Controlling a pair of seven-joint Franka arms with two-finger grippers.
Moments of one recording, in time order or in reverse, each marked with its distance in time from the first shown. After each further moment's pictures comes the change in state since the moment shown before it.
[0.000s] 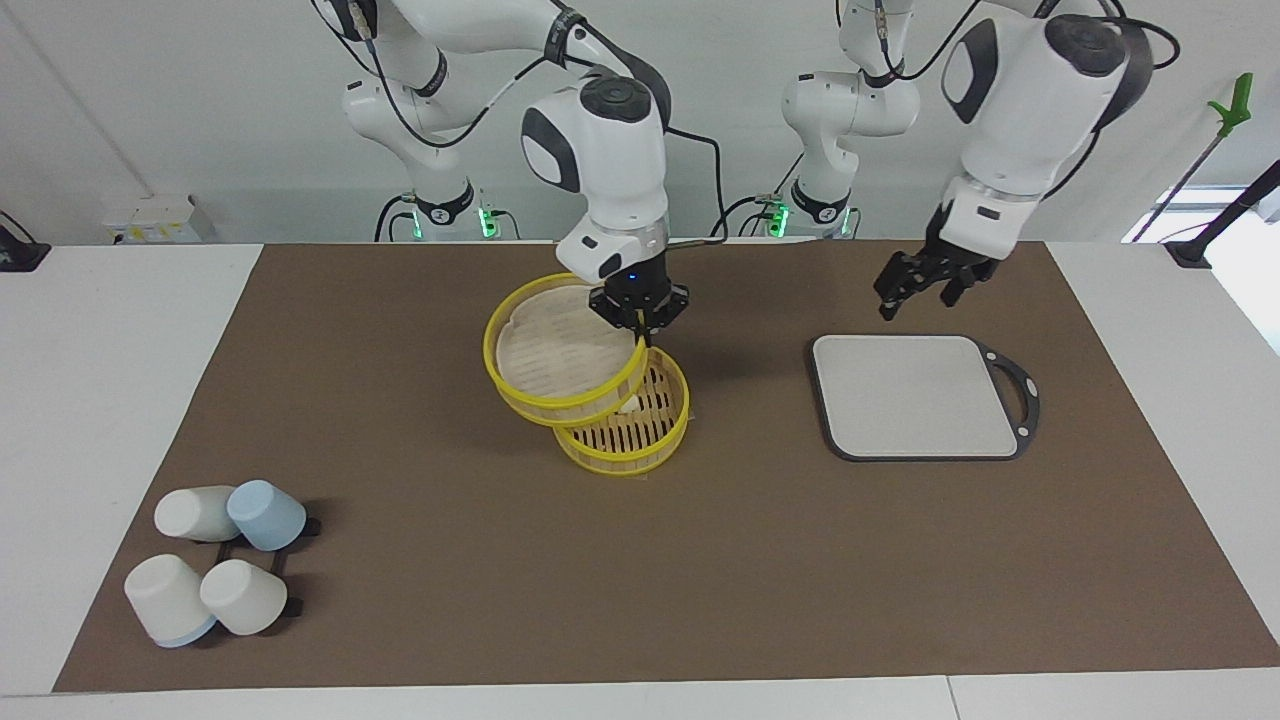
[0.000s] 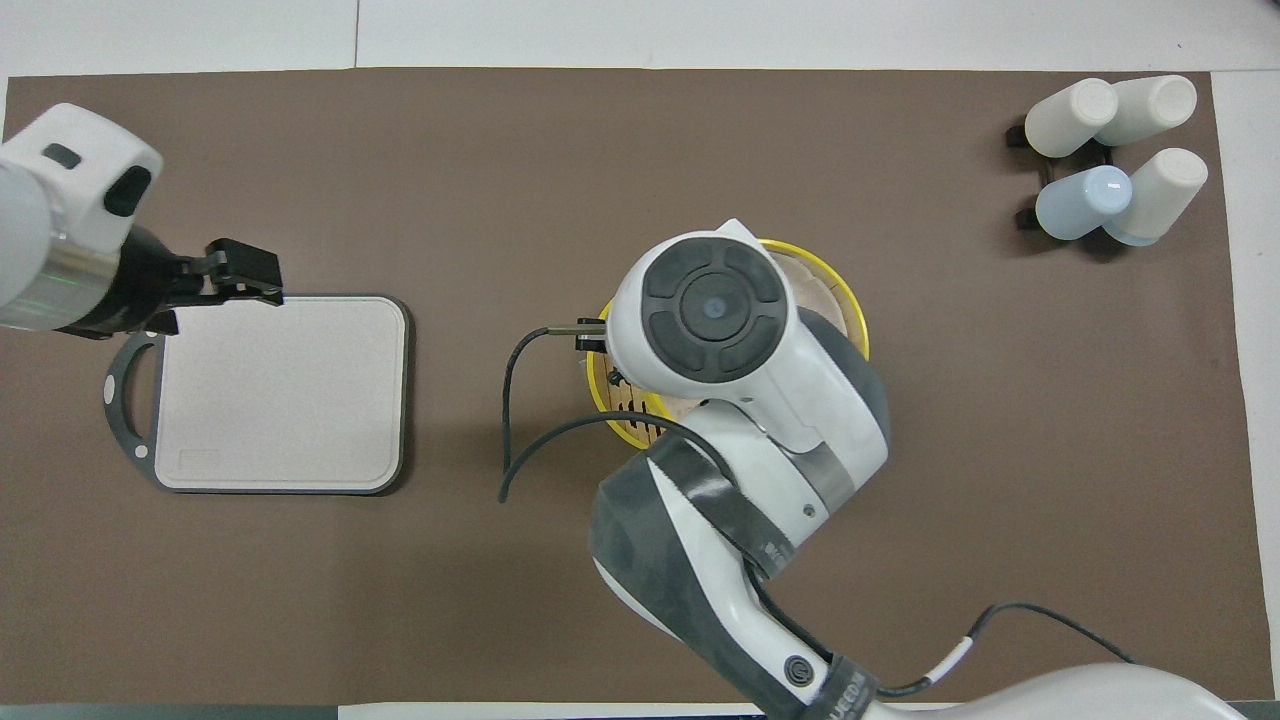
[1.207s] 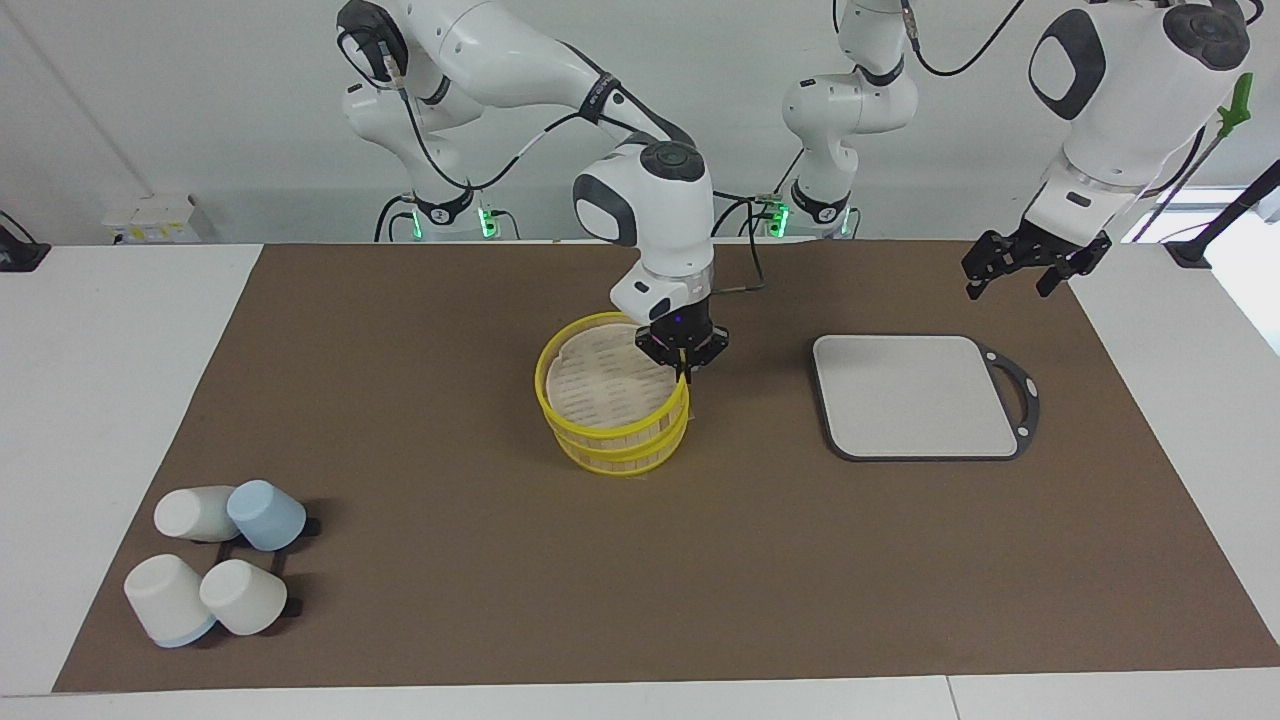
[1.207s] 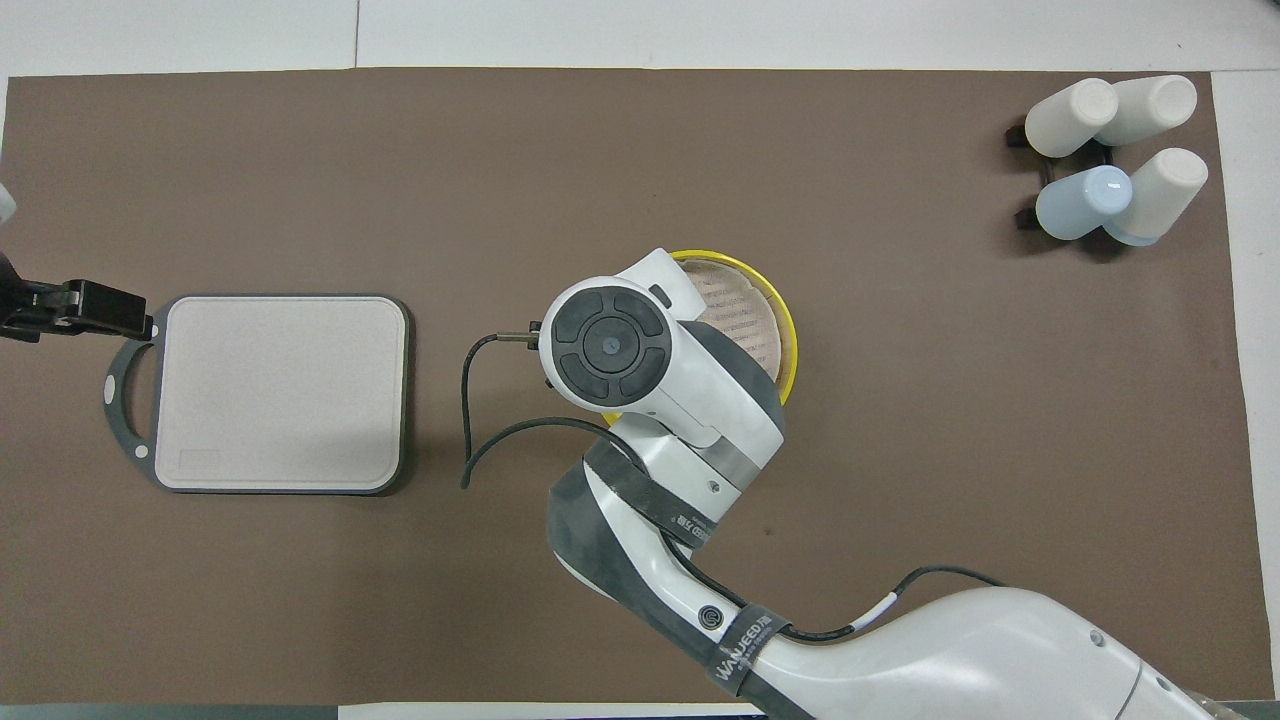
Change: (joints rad) left arm 0.110 -0.001 -0.017 0.033 0.072 -0.082 0.295; right arm 0.051 0.123 -0.003 0.014 -0.114 0.146 0.144
